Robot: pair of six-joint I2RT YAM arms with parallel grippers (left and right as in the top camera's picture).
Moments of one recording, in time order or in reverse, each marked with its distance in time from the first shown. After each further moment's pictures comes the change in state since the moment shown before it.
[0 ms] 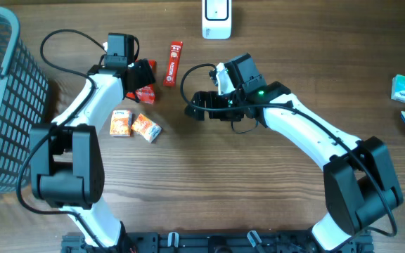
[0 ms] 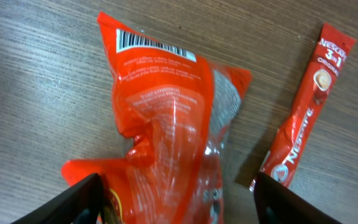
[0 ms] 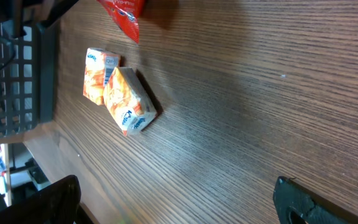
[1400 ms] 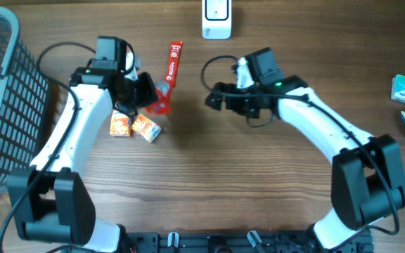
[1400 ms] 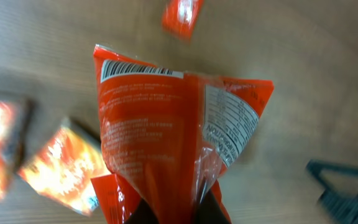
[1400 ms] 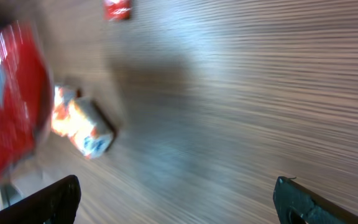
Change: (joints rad) left arm -0.018 -0.238 -0.007 -0.420 0.376 -0.022; right arm -0.146 0.000 0.000 -0.091 0.060 0.032
